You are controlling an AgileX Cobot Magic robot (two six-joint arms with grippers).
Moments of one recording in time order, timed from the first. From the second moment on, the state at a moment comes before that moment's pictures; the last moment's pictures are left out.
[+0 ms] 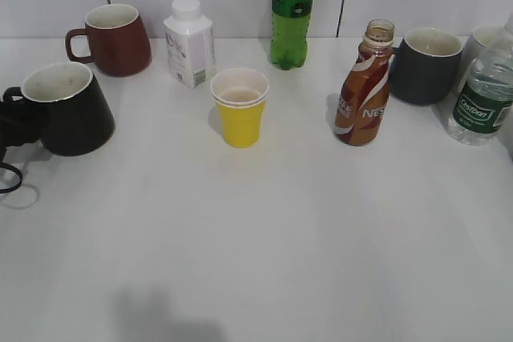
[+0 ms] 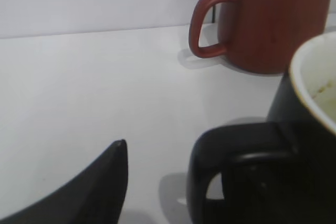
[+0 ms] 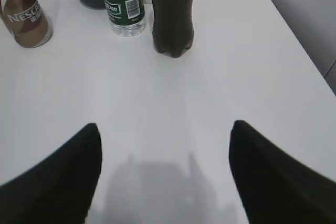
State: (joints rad) left arm 0.04 1.87 -0.50 0.15 -1.01 0.00; right arm 0.12 -0.01 -0.50 -0.15 1.06 0.21
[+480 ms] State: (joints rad) left arm 0.05 1.87 -0.56 0.22 -0.94 0.00; right arm 0.12 -0.01 -0.50 -0.15 1.06 0.21
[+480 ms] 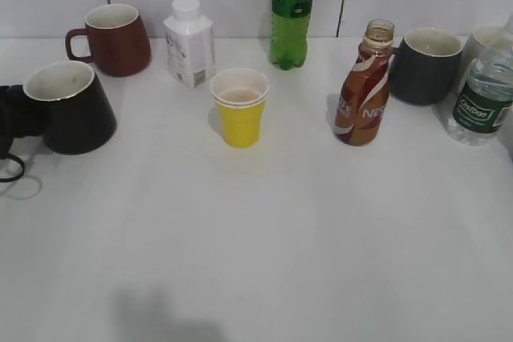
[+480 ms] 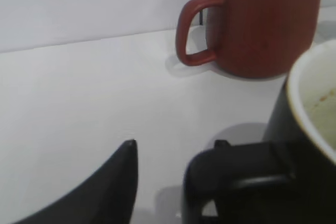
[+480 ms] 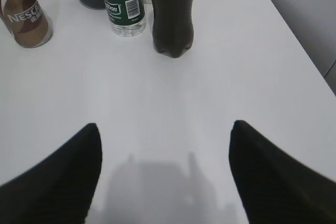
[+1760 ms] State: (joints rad) left arm 0.05 1.91 -0.63 0.71 -1.15 -0.32; right arm 0.12 -0.01 -0.50 -0.15 1.06 0.21
